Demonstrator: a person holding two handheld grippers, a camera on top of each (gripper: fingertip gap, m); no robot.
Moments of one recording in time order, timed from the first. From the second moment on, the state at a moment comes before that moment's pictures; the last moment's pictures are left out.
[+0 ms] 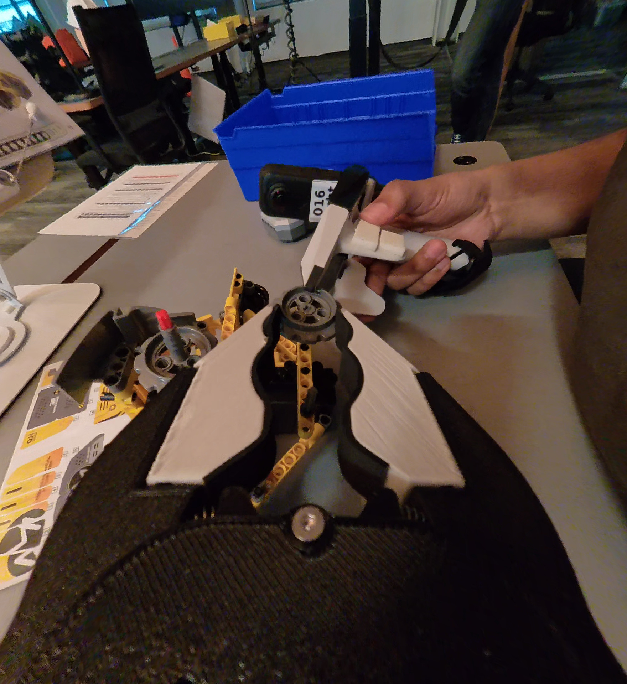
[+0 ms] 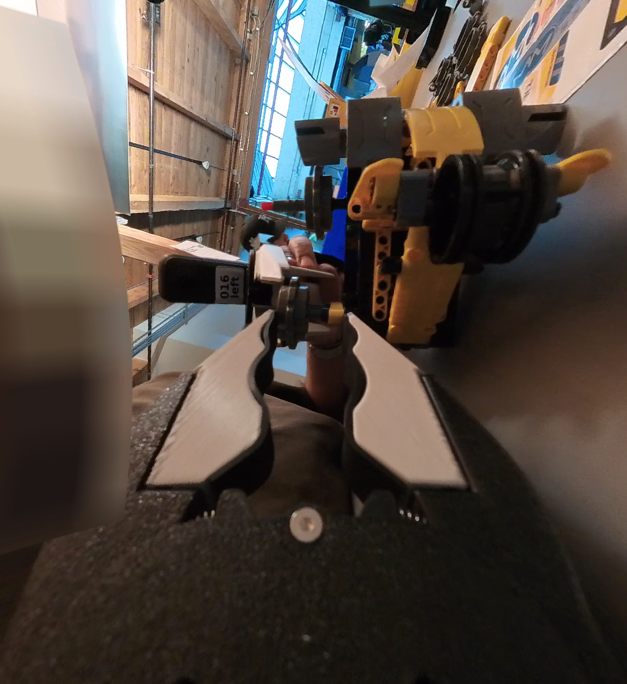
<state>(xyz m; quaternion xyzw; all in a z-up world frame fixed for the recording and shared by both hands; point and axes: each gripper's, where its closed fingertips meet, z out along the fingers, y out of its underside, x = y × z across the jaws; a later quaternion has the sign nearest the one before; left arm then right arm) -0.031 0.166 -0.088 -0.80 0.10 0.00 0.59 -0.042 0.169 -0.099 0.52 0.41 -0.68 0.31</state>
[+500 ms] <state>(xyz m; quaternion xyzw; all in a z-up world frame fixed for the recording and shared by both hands) -0.031 0.167 -0.091 -0.80 0.10 0.00 0.59 -0.041 0.171 -0.099 0.52 0.43 -0.68 0.28</state>
